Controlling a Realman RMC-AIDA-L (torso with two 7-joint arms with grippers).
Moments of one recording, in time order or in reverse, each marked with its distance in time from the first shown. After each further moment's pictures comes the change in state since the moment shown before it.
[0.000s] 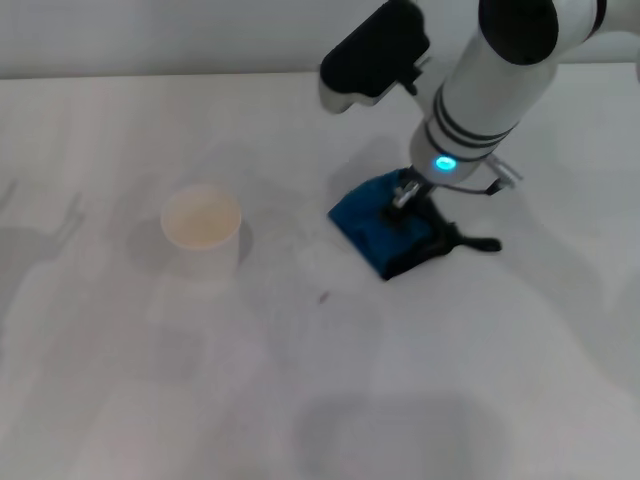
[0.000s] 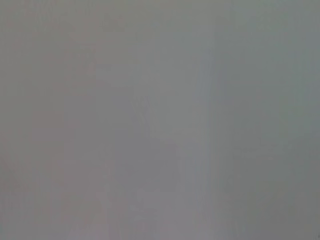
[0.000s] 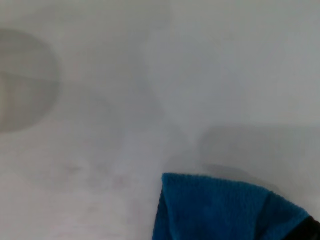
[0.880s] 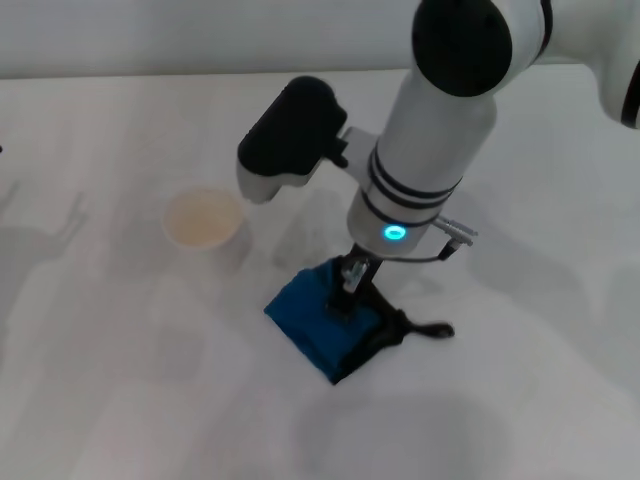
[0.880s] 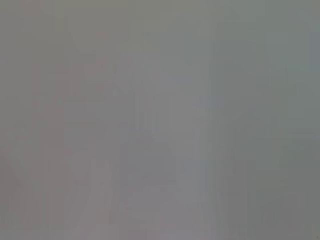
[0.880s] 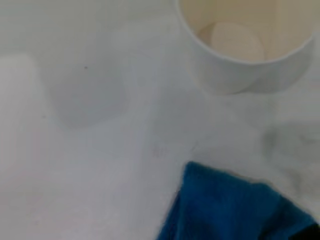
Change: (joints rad) left arm 0.000 0.000 0.000 0.012 0.000 -0.003 0.004; right arm 0.014 0.000 -0.223 -0.168 0.269 0.152 -0.038
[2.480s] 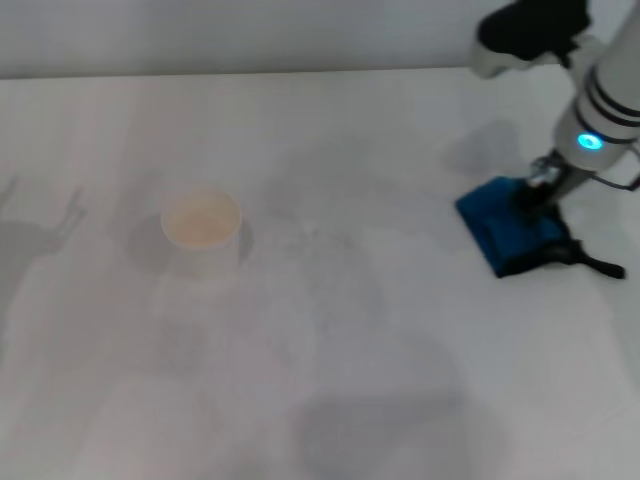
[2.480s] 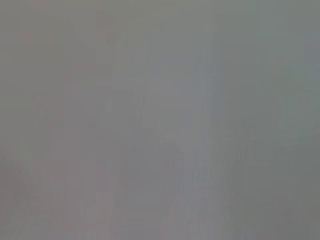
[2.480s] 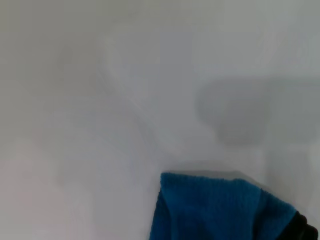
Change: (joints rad) left arm -0.014 0.004 0.000 -0.007 -0.009 -0.005 0.010; right arm -0.196 -0.022 0.670 0.021 -0.587 0.090 -0.025
